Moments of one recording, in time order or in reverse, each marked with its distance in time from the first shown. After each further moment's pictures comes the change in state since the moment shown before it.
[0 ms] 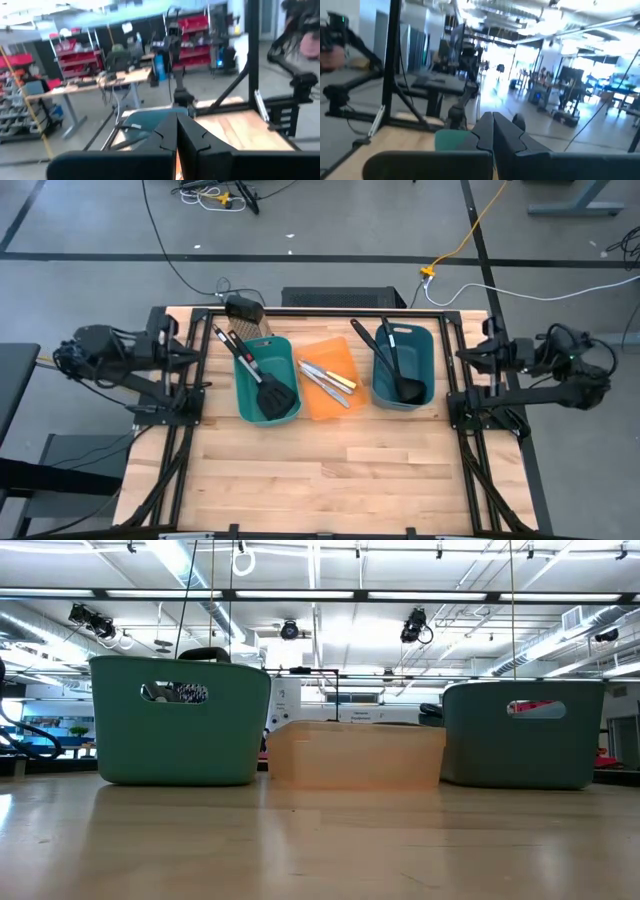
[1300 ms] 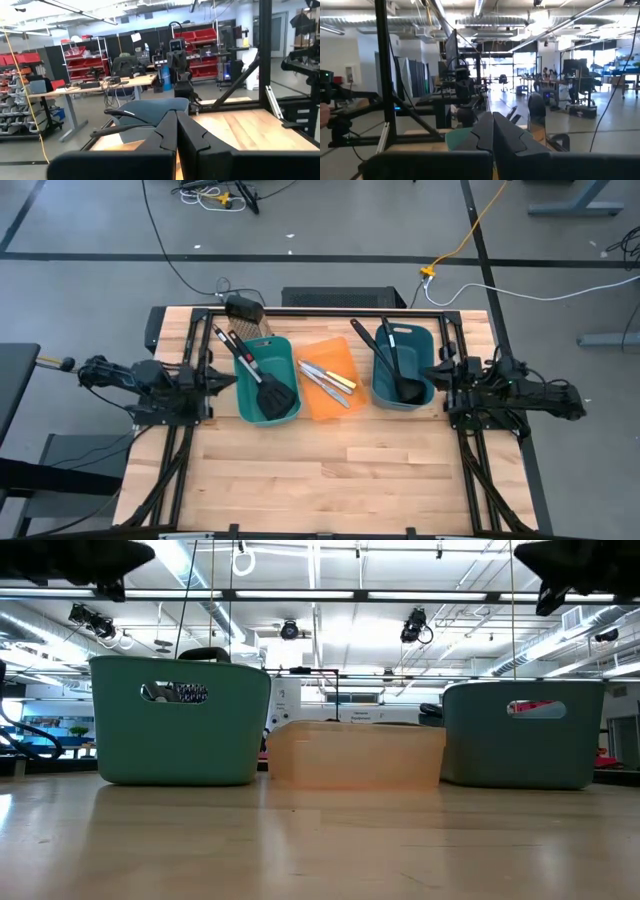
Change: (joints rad) left arm 0.010 -0.249 -0.658 0.519 -0.026 -0.004; right arm -0.064 -0.224 -0.642 0.537 -0.033 0.236
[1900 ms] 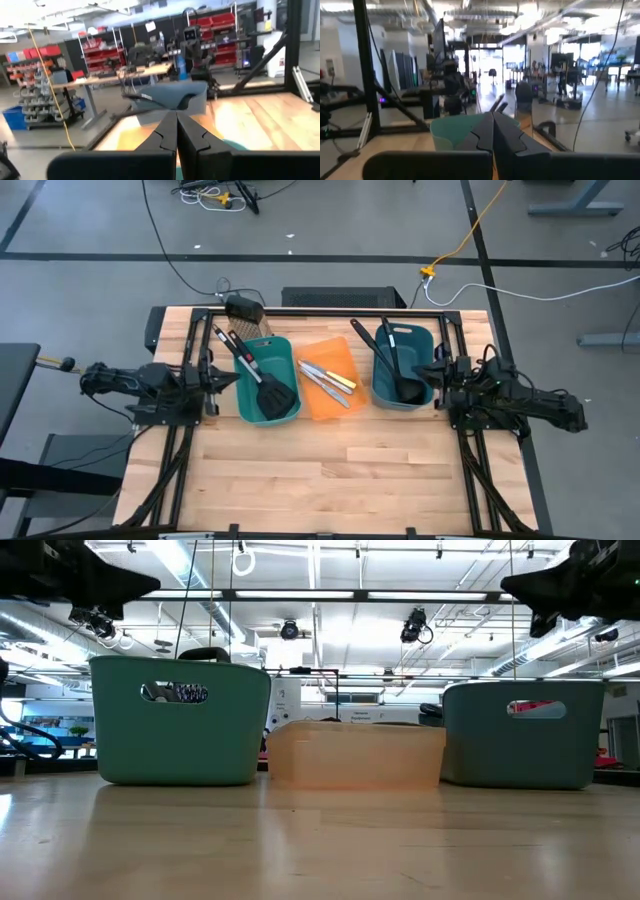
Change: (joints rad) left arm 0.072 -0.070 -0.074 -0.043 -0.018 0.025; right arm -0.139 0.000 -0.087 0.047 -0.079 0.018
